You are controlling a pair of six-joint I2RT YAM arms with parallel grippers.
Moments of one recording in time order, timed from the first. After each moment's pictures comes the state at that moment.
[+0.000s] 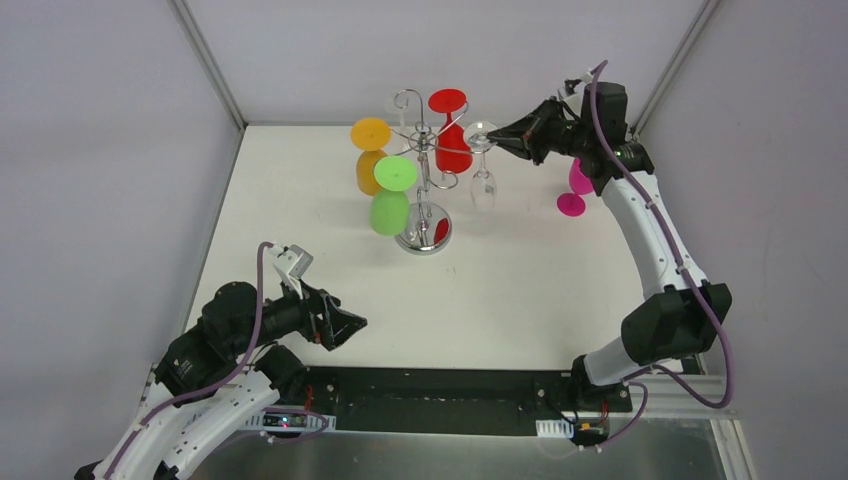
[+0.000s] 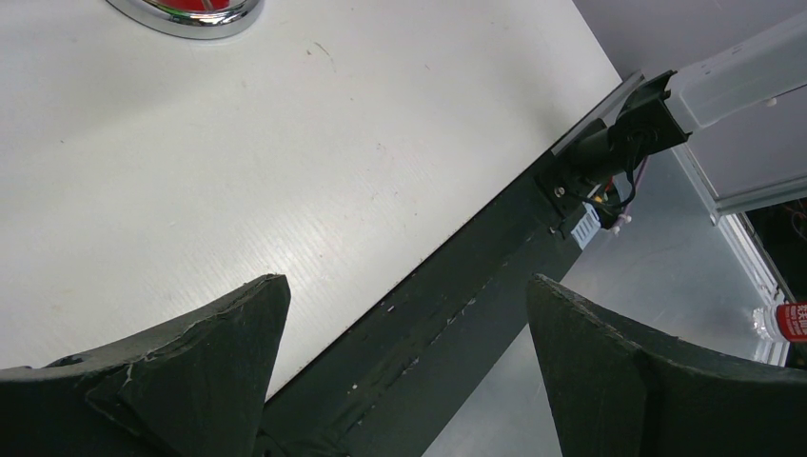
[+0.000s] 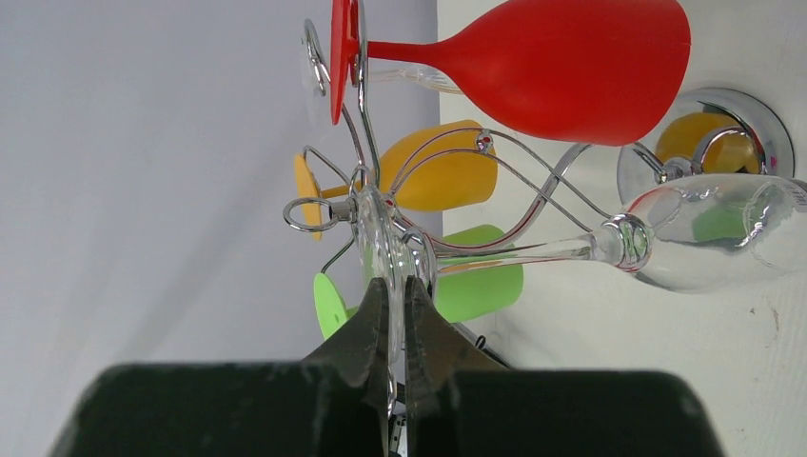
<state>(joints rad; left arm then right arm) -0.69 0.25 0.74 -0.81 0.20 -0.47 0.21 1.52 1.57 -0.45 -0.67 1.09</state>
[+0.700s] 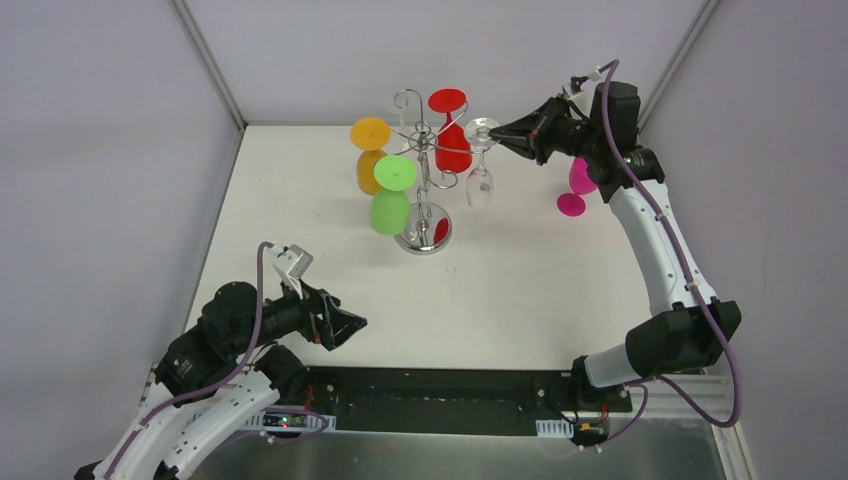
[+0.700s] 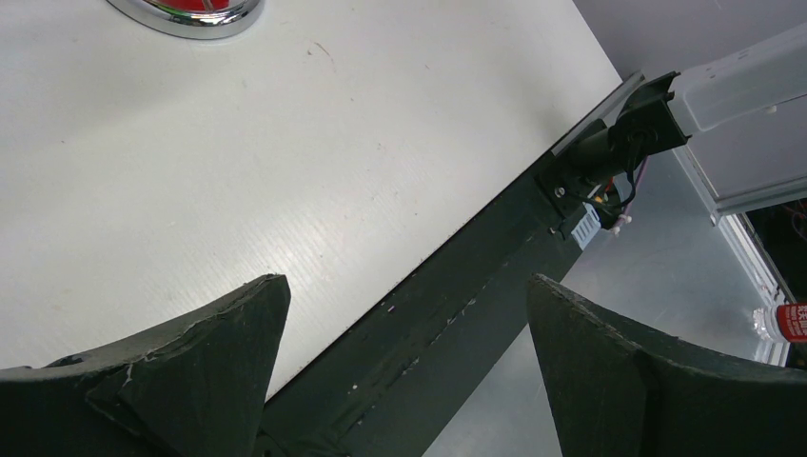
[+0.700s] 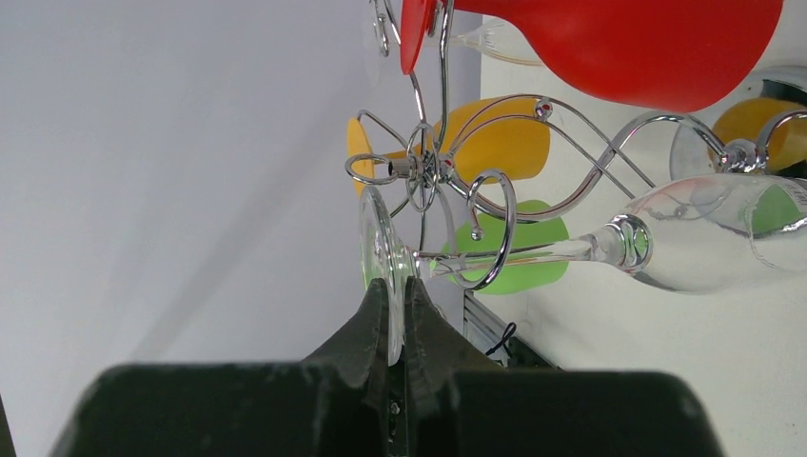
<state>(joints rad) -0.69 0.25 0.74 -0.81 0.20 -0.47 0.20 1.45 1.56 -0.43 -0.72 1.16</state>
